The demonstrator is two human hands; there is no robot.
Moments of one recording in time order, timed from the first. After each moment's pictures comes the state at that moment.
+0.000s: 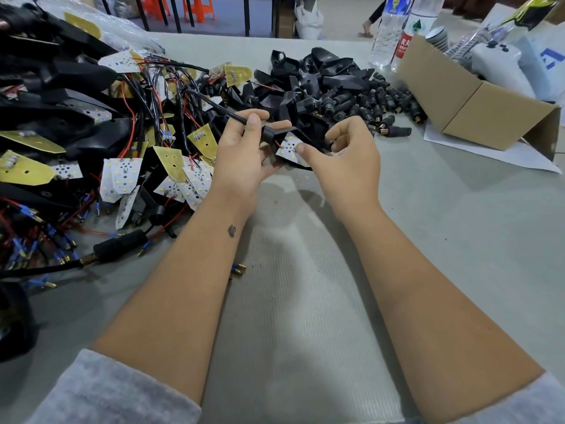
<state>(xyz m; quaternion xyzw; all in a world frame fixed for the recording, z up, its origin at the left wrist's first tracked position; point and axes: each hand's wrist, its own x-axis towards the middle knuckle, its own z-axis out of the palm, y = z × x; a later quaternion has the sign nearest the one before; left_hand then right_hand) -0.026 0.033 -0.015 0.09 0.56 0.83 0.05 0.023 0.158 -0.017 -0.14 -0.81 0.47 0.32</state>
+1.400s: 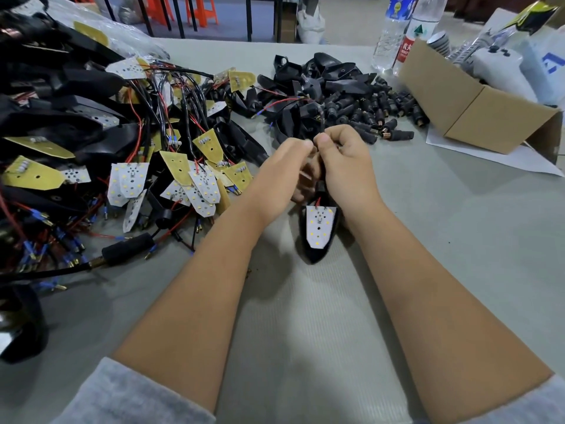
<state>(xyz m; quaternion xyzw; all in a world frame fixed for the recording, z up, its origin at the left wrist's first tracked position) -0.011 0.046 -0.013 0.18 0.71 0.66 0.15 0.019 0.154 -0.012 -0.08 -0.73 0.64 0.24</state>
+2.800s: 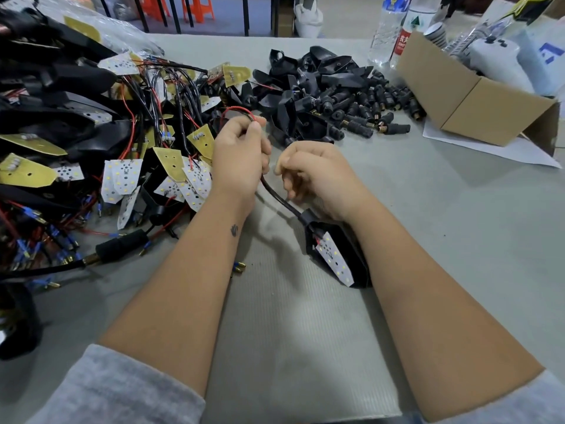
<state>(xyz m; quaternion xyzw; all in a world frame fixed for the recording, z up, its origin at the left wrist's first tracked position) -0.032 0.032 -0.018 0.07 0.63 0.77 -0.02 0.028 0.147 -0.009 0.00 -0.75 0.66 0.02</state>
